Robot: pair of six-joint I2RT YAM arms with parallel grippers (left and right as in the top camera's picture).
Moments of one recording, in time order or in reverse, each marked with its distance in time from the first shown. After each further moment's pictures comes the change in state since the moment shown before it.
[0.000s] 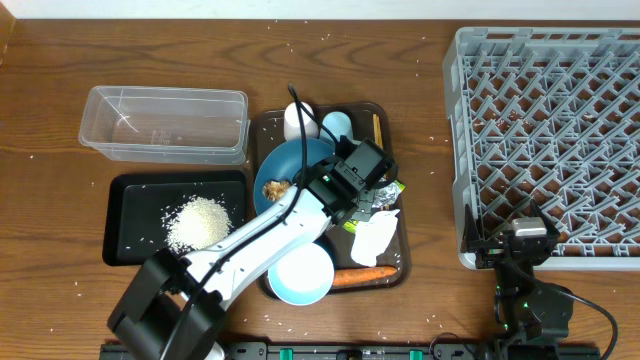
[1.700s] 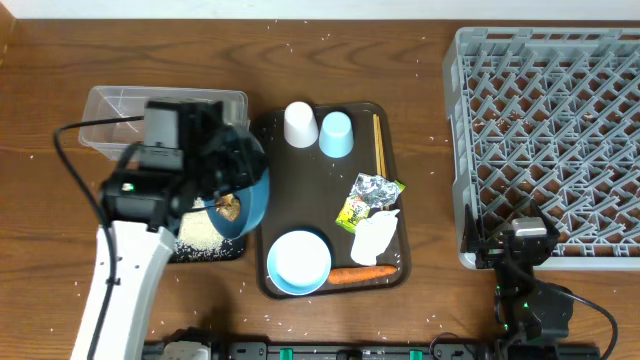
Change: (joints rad) left arm 0.694 -0.462 -0.003 -0.216 0.658 0.083; right arm 0.000 0.000 0.000 0.000 0.000 0.000
